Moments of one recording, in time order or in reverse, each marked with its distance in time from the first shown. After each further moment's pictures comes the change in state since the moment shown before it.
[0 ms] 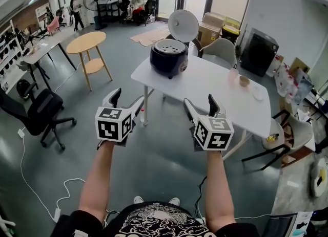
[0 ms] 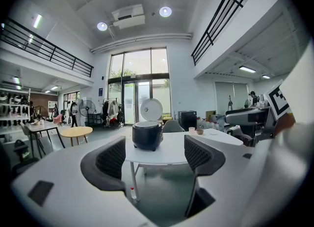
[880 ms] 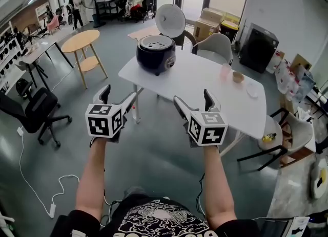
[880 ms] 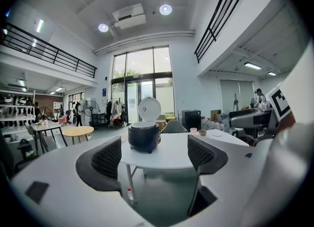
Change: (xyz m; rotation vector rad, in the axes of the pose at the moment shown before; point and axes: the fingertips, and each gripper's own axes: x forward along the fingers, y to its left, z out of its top) left arm 0.061 -0.080 0.010 -0.007 0.008 0.062; right arm -0.001 -0.108 -0.010 -0.015 0.025 0.076
